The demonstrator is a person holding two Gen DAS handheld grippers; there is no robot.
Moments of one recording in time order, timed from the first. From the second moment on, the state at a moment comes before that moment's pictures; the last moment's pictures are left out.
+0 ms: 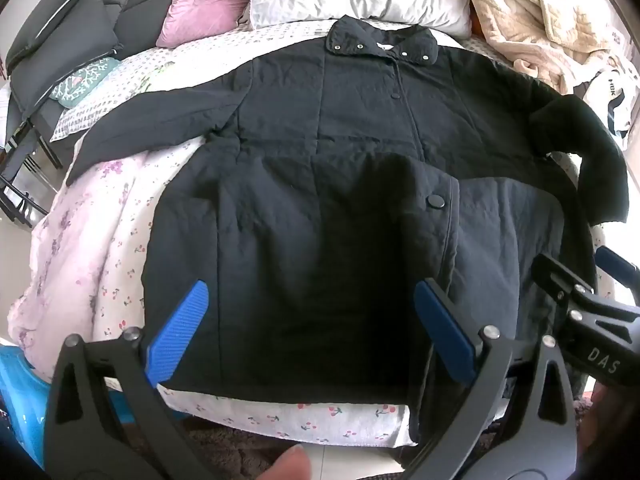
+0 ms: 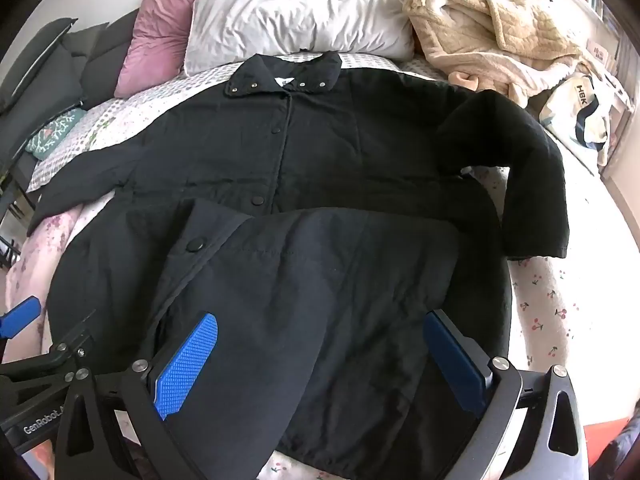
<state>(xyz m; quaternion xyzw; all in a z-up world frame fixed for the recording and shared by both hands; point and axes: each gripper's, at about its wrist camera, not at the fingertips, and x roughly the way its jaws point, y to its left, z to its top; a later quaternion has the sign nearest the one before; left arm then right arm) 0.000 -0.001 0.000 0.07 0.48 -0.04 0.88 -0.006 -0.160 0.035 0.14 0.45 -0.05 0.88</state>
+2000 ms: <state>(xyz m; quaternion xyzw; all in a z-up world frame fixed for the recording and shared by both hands) 0.001 0.013 -0.001 0.09 0.45 -0.04 0.89 -0.009 -0.164 0.031 0.13 0.44 -0.04 0.89</state>
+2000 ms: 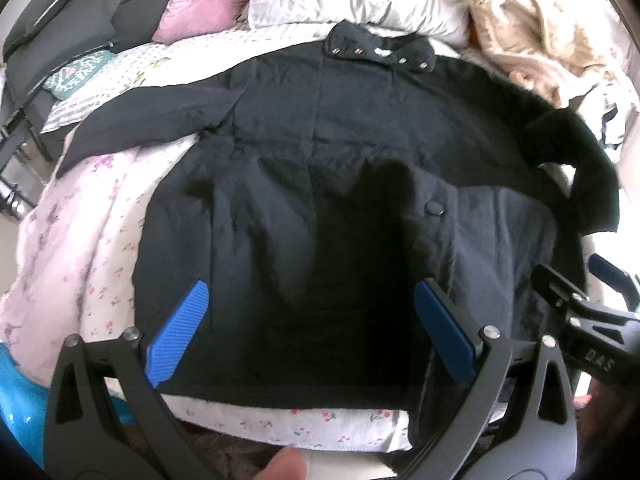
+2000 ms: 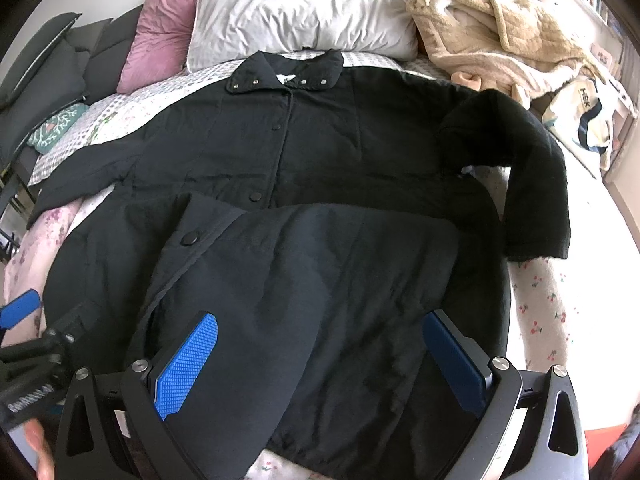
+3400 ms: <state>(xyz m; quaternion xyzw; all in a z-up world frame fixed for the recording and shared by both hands) -0.021 0.178 -0.033 -0.19 0.48 -0.26 0.81 -0.130 -0.339 -0.015 0.38 0.39 0.10 0.83</state>
